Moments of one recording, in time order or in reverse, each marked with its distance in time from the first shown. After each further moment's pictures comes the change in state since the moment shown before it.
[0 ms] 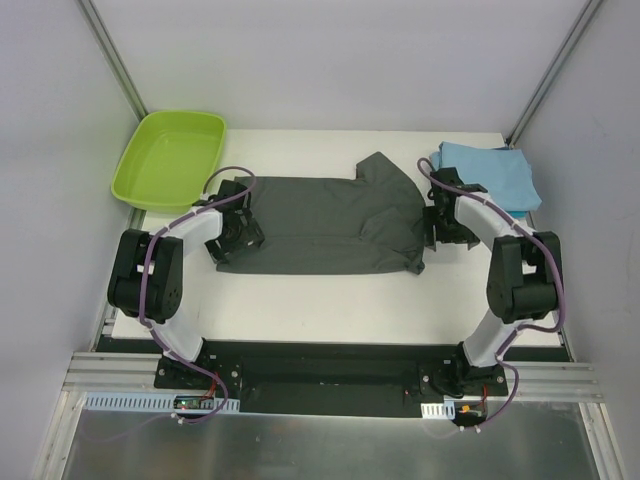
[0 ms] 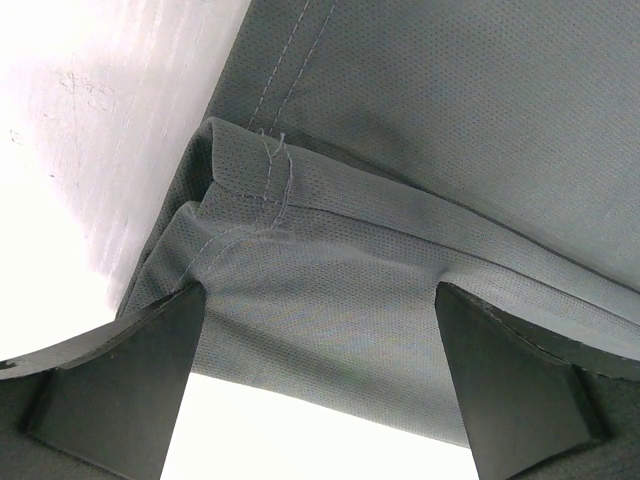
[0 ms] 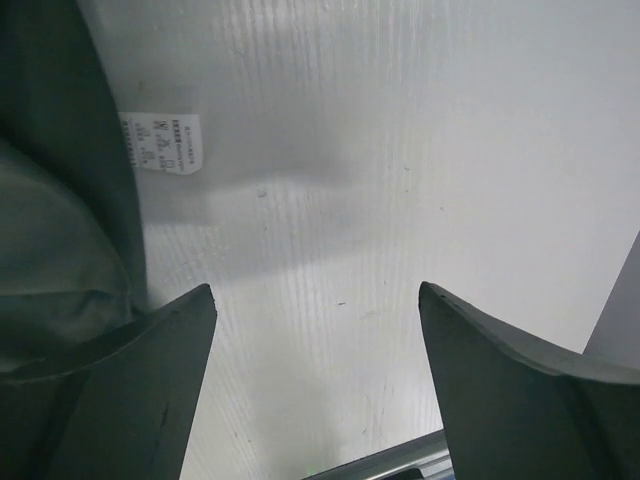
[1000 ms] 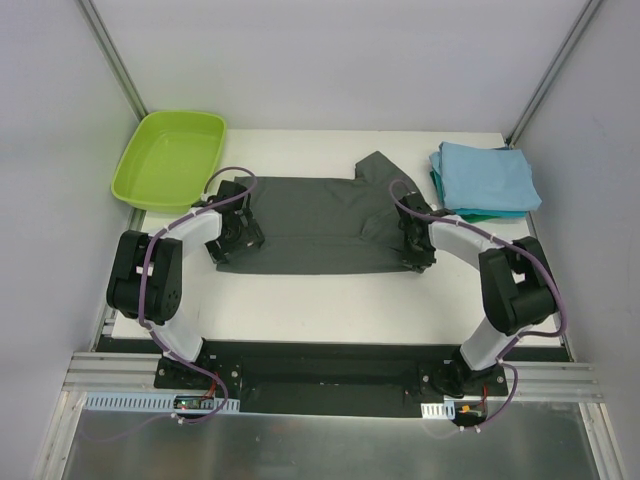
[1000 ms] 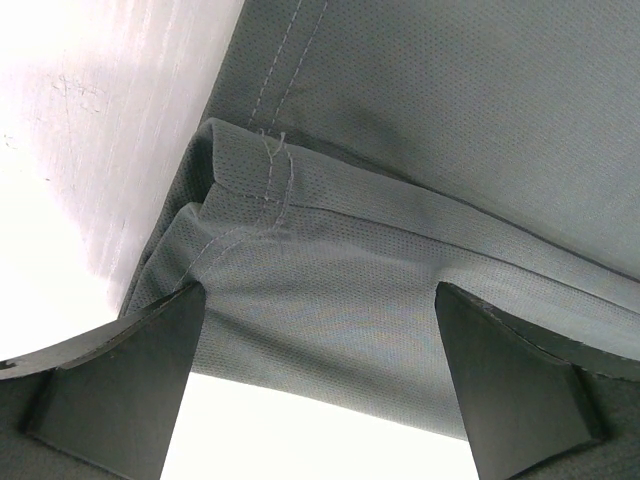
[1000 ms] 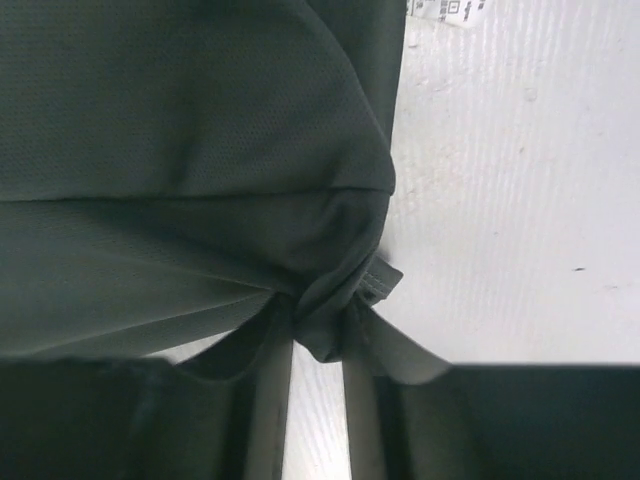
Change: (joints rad) left arm 0.000 -0.012 -0.014 0.014 0.021 0.034; right arm 0.225 -0.074 -0.207 0.161 -0.090 0.314
